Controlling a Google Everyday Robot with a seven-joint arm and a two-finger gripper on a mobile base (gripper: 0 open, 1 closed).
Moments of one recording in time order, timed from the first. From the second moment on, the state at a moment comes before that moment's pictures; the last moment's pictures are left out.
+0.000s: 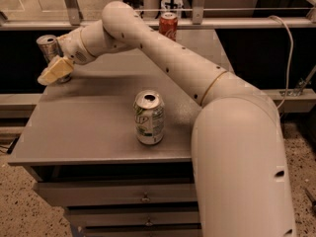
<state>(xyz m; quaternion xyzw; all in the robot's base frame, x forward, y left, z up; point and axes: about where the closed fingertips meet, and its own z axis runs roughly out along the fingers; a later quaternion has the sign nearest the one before) 0.683 0.292 0.893 -0.63 0.54 0.33 0.45</state>
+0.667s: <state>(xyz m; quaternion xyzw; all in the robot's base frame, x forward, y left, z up) 0.696 0.288 0.894 -0.60 0.56 0.34 0.46</state>
